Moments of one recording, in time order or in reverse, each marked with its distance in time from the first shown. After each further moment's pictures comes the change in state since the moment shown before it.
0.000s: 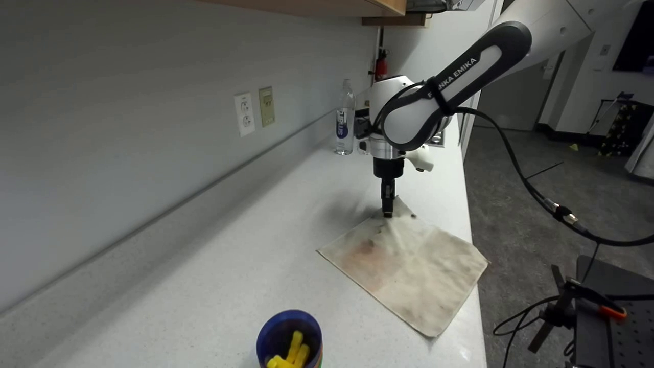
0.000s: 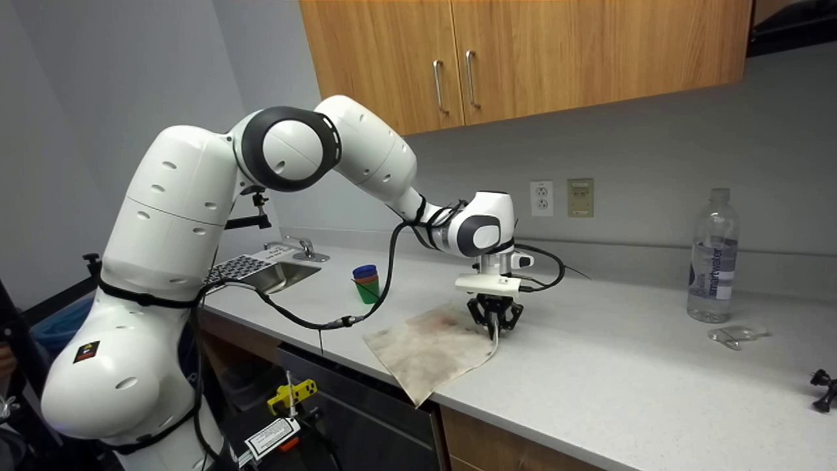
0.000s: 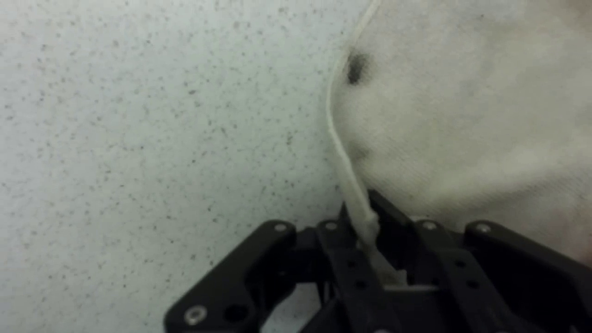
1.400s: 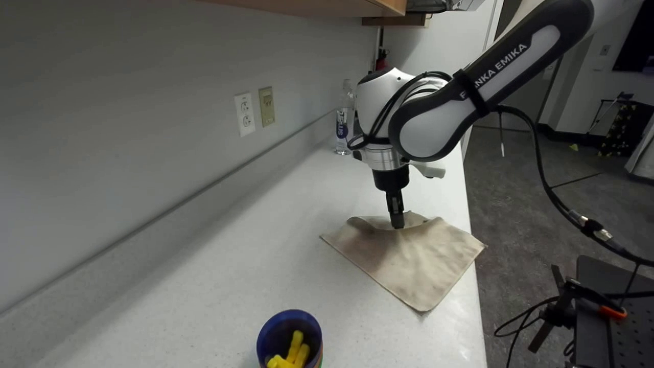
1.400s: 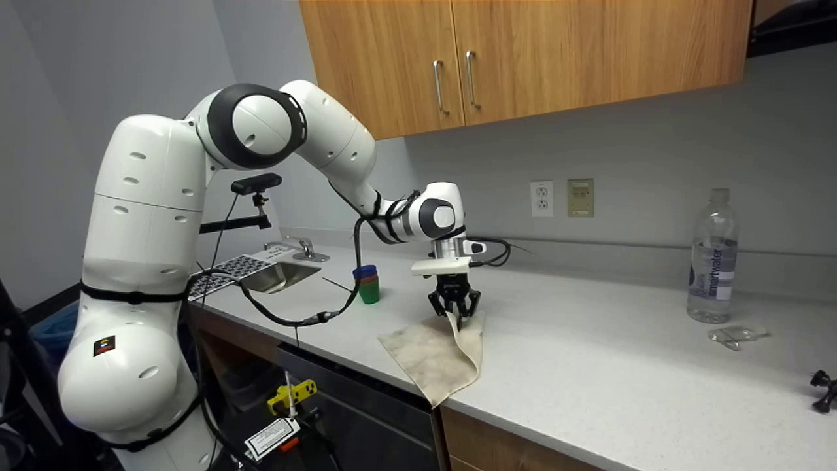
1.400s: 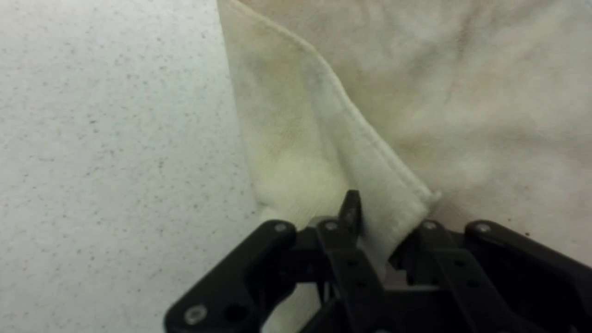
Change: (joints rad) arm 0.150 -0.150 0.012 -0.159 -0.168 -0.089 0.204
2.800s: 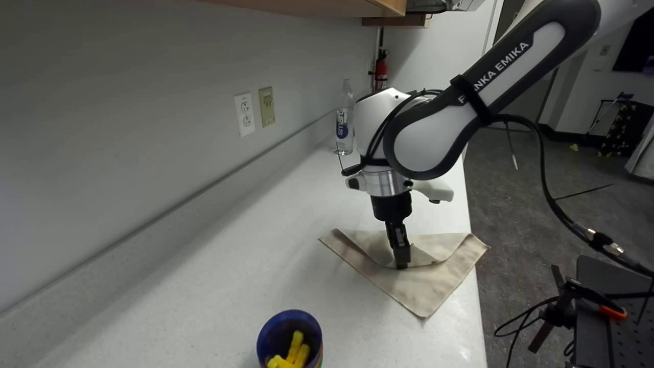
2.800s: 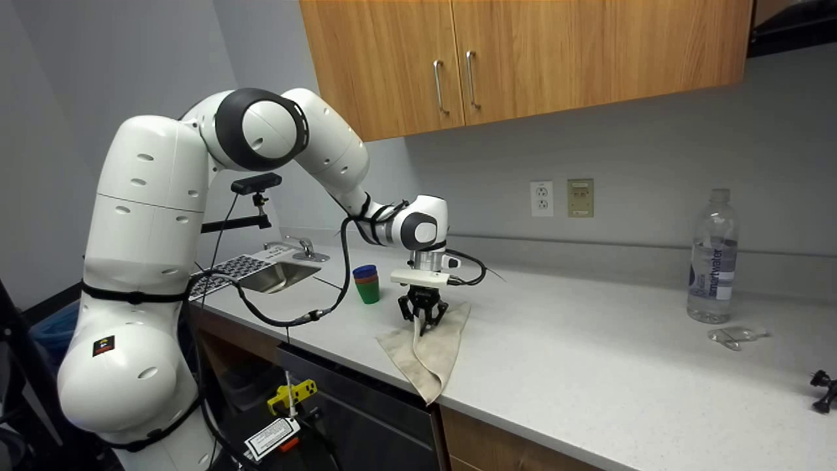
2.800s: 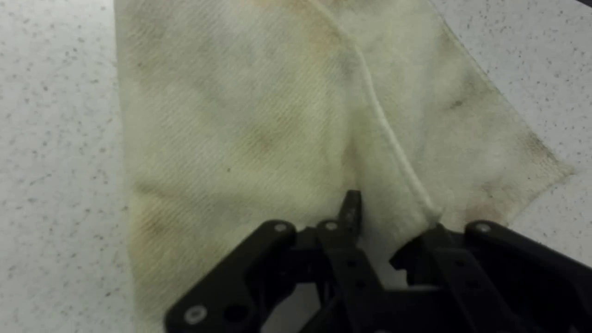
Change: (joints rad) arm -0.004 0.010 0.098 -0.063 0.206 -0.010 -0.160
